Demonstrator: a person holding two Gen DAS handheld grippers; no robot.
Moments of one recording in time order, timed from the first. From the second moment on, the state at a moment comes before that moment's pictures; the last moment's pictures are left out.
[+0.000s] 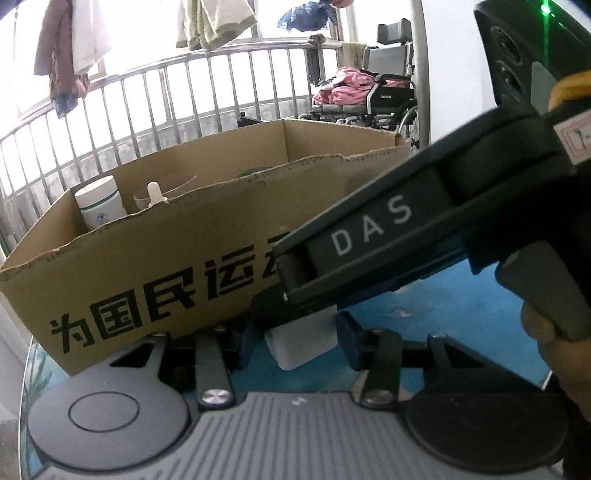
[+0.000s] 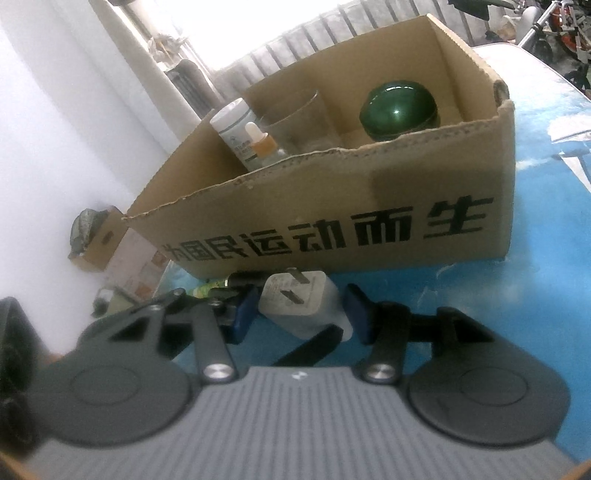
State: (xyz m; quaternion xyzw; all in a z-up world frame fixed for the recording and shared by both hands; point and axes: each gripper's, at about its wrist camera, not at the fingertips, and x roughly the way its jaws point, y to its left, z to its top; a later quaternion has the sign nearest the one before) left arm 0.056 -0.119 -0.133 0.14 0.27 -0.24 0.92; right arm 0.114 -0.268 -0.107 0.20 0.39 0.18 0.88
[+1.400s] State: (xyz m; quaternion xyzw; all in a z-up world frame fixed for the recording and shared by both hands) left arm 0.232 -0.106 -0.069 0.07 0.41 -0.24 0.88; right arm 0.284 -0.292 -0.053 0.21 0.49 0.19 0.82
